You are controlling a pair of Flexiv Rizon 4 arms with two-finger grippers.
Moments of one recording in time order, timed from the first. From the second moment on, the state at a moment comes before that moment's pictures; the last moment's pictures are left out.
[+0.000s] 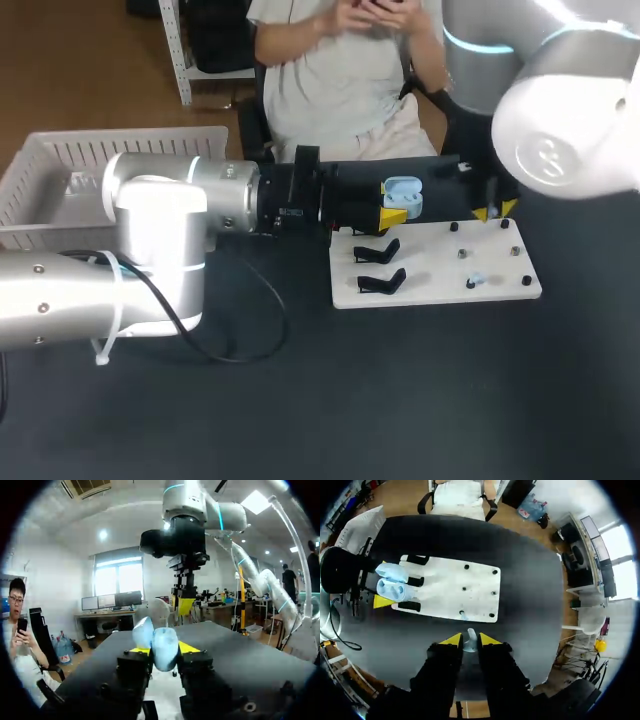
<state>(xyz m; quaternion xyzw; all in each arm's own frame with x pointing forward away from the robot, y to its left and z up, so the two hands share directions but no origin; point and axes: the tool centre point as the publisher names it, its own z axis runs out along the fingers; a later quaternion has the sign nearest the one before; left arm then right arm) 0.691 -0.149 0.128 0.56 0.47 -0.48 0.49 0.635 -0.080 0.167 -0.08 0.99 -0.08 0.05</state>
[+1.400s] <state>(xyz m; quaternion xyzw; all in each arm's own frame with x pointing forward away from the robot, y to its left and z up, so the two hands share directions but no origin) 0.691 -0.149 0.128 0.56 0.47 -0.48 0.49 0.656 0.000 0.195 0.09 1.00 -0.03 0.00</state>
